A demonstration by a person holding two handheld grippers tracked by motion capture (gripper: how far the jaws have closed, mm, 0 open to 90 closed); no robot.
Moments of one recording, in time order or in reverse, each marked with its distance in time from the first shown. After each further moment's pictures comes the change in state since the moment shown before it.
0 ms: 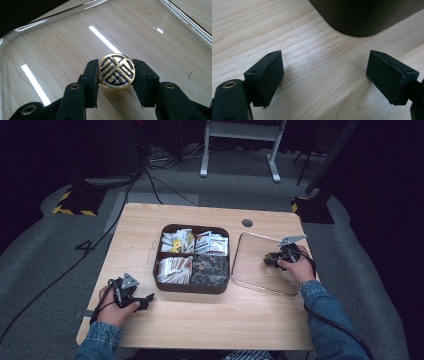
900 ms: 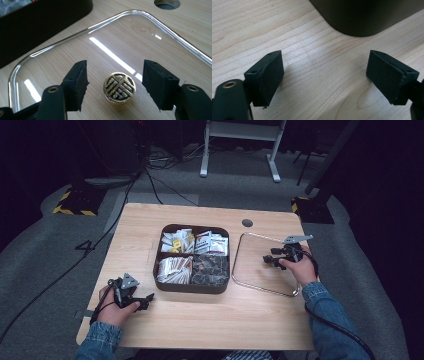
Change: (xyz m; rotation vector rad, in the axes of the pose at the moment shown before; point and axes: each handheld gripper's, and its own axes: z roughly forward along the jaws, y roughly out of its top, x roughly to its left) left arm 0.000 0.000 0.000 0.000 0.002 -0.002; right arm 0.003 0.002 -0.011 -0.128 -0.006 0.071
